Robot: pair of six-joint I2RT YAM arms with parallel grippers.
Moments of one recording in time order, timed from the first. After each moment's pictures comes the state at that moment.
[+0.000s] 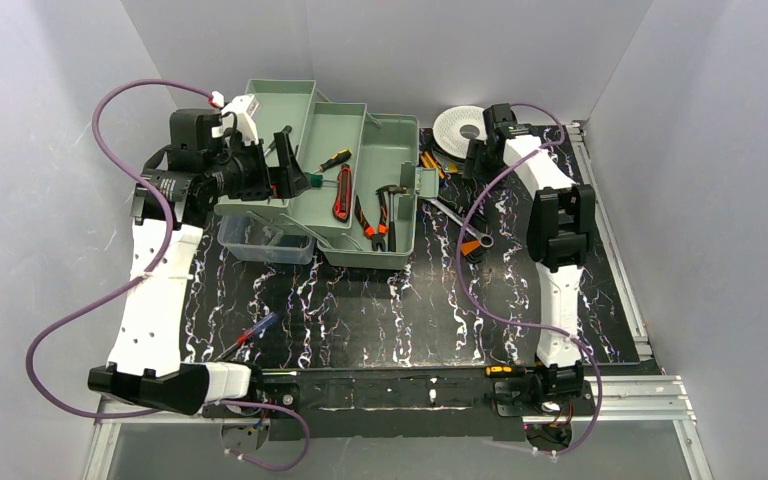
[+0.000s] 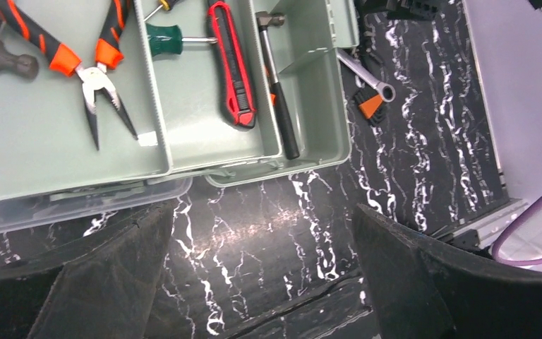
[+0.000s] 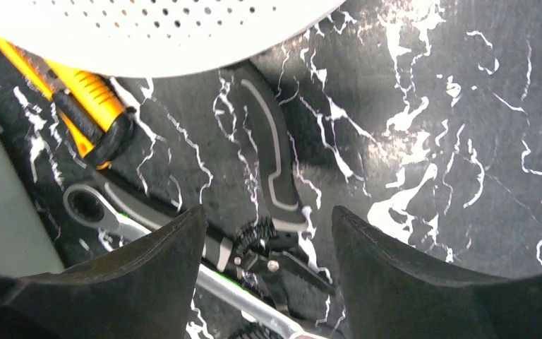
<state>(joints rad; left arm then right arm) -0.17 1.29 1.75 -1.10 0.33 -0.23 0.18 2.28 2.02 -0.83 0.00 0.35</state>
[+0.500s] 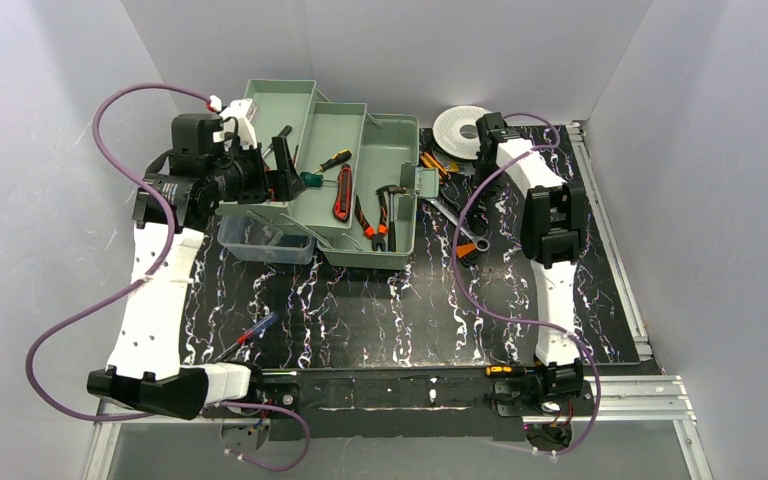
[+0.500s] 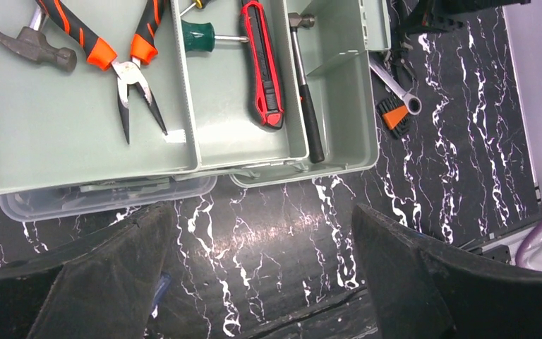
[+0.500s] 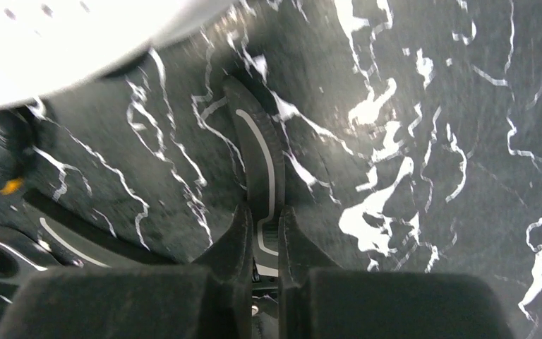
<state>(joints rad) -0.17 1.27 1.71 -1.10 0.24 -0.20 0.20 2.40 2.10 -0.90 0.14 0.39</state>
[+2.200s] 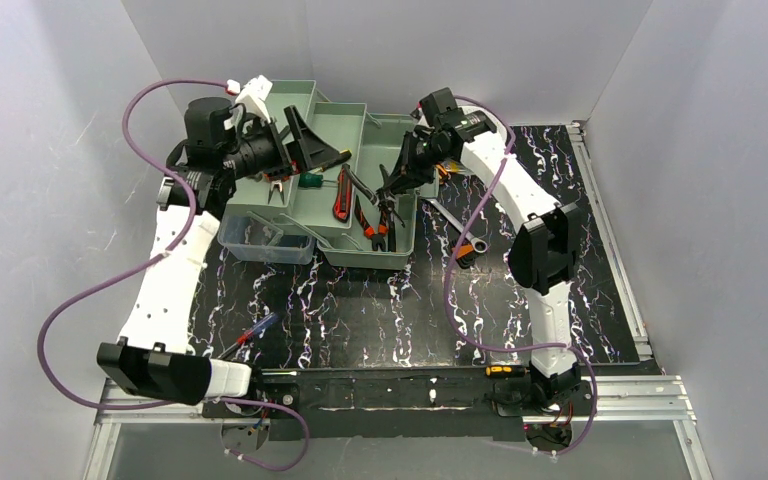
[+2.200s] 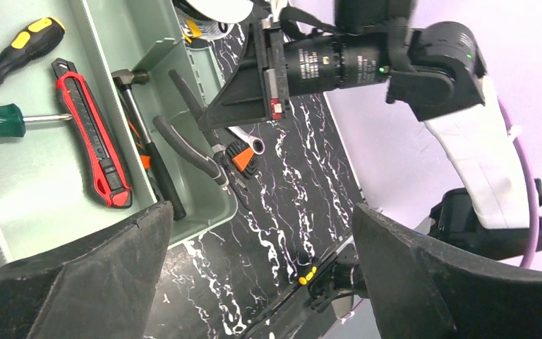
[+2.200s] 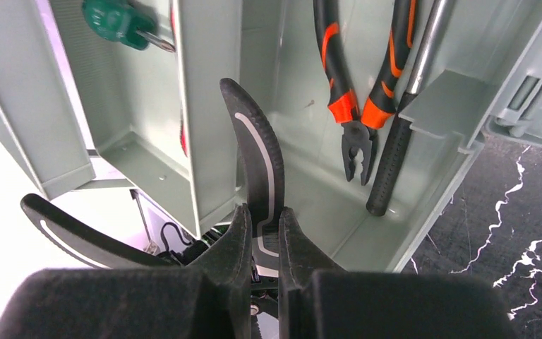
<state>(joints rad) -0.17 1.36 1.60 -0.66 0.62 -0.53 0.50 2.14 2.18 -0.99 -0.48 0.65</state>
